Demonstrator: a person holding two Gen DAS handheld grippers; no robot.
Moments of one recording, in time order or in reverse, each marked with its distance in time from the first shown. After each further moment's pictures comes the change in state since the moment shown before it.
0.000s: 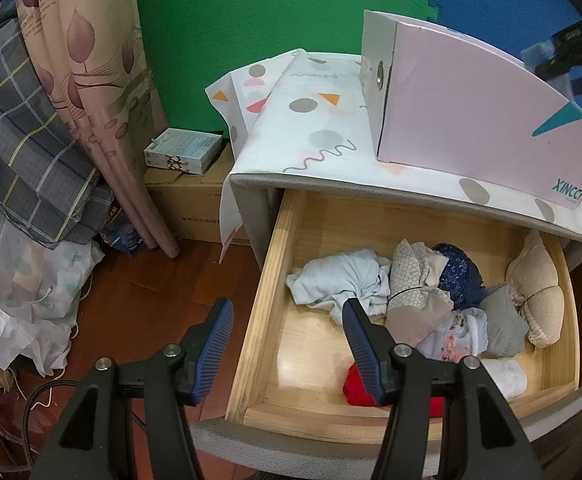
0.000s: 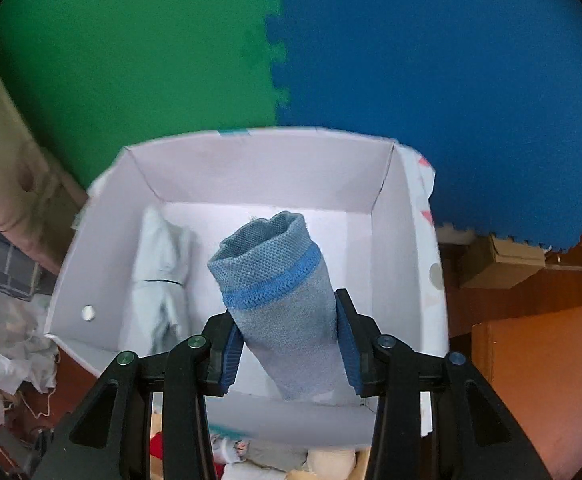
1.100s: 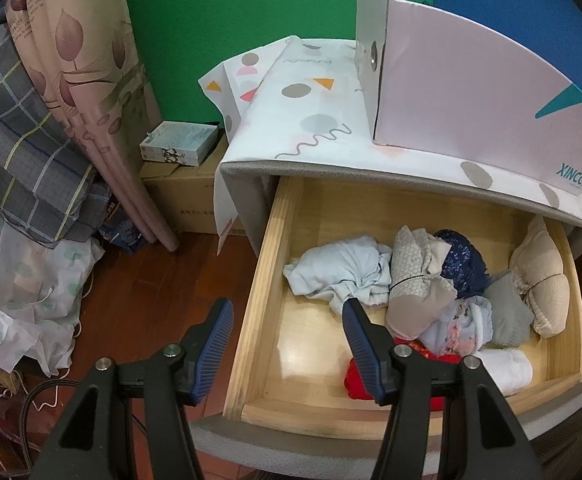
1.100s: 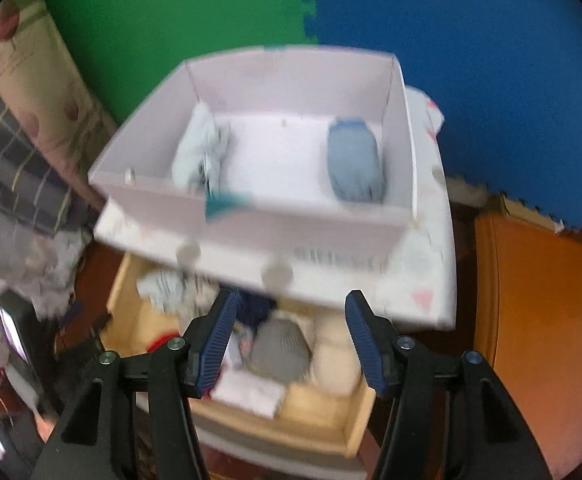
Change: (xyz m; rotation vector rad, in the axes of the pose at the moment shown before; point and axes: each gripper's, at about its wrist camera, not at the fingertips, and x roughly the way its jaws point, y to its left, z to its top) left arm 0.010 -0.006 0.000 0.028 0.047 0.008; right arm -0.051 -0.010 -0.126 -0.097 0.082 0.083
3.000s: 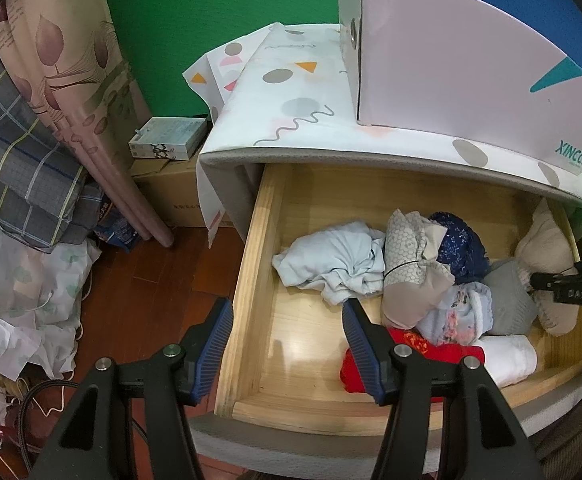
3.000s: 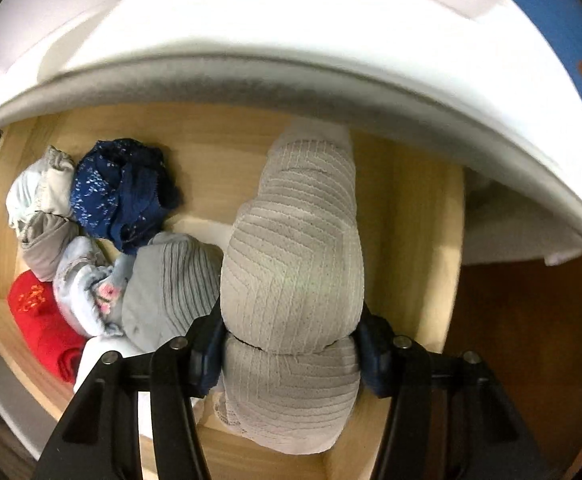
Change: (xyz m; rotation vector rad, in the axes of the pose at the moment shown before) left arm 0.008 -0.009 -0.001 0.055 0.041 -0.005; right arm 0.182 -0.034 -0.076 0.018 0.269 -0.109
